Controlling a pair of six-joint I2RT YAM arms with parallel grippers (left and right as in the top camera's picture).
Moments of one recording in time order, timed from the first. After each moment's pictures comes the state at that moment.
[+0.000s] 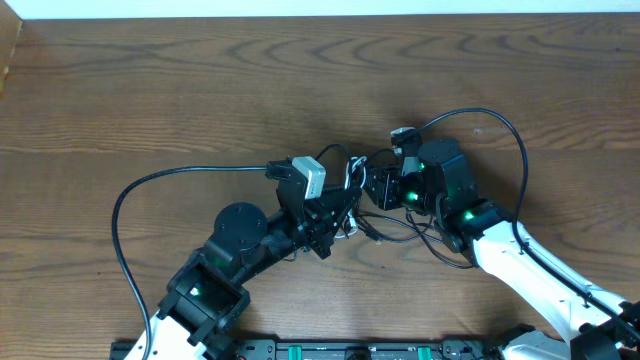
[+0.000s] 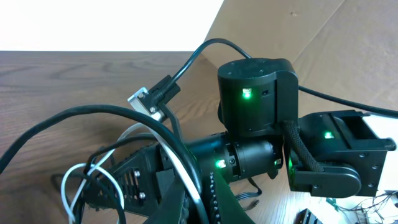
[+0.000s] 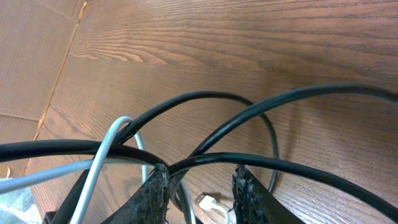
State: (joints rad) left arm -0.65 0.81 0.63 0.01 0.34 -0.44; right arm 0.48 1.39 0.69 0.06 -0.40 0.57
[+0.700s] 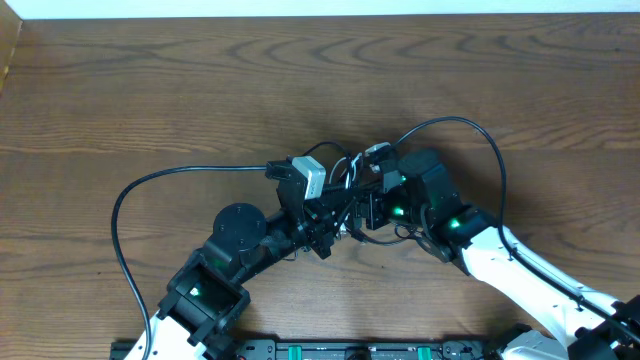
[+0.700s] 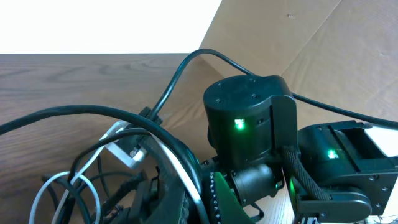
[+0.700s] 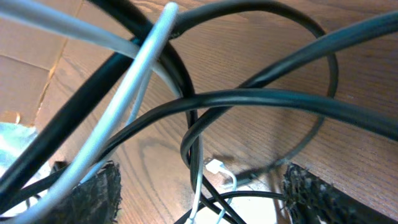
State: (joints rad) left arm -0.65 0.81 0.63 0.02 0.34 -0.44; right arm 0.59 1.40 0.69 0.02 -0.44 0.51
